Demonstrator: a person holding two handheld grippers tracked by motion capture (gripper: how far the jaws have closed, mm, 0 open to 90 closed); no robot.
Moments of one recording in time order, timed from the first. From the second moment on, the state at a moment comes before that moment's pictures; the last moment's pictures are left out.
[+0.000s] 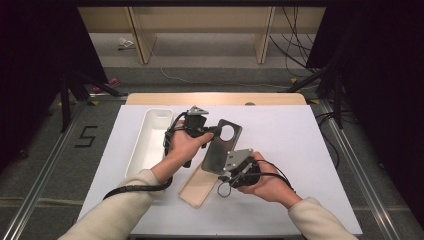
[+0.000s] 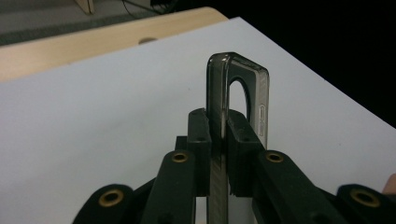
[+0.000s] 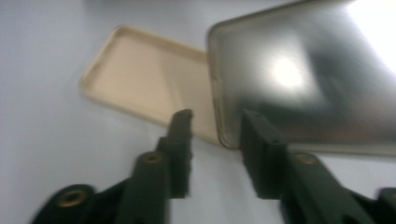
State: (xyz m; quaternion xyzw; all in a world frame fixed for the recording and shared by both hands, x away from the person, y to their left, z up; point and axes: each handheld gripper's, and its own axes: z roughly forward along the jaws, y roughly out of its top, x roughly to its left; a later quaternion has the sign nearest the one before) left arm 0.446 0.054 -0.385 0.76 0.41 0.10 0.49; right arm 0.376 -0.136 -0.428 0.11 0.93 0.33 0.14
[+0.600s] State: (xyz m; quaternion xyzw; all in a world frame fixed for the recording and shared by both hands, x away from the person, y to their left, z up) left arm 0.422 0.111 -0.391 0.71 0.39 0.15 0.56; right arm 0.388 -0.168 -0.420 0.24 0.87 0.42 0.13
